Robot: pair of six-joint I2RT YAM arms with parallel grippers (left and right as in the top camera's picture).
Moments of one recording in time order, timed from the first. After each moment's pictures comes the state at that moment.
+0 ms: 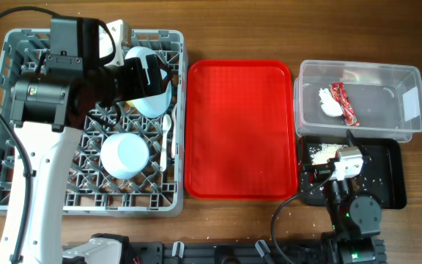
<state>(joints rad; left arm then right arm) -0.15 1.42 1.65 -1.17 0.33 -0.33 0.10 0.01 0.01 0.00 0.00 -0.10</state>
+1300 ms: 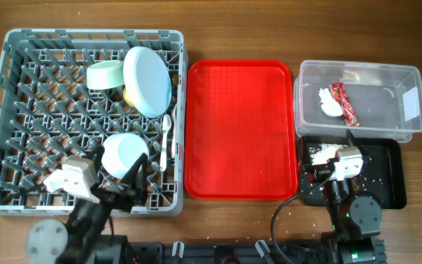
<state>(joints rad) -0.06 0.17 0.63 -0.57 0.28 -0.32 0.10 0.01 0.01 0.00 0.00 -0.10</state>
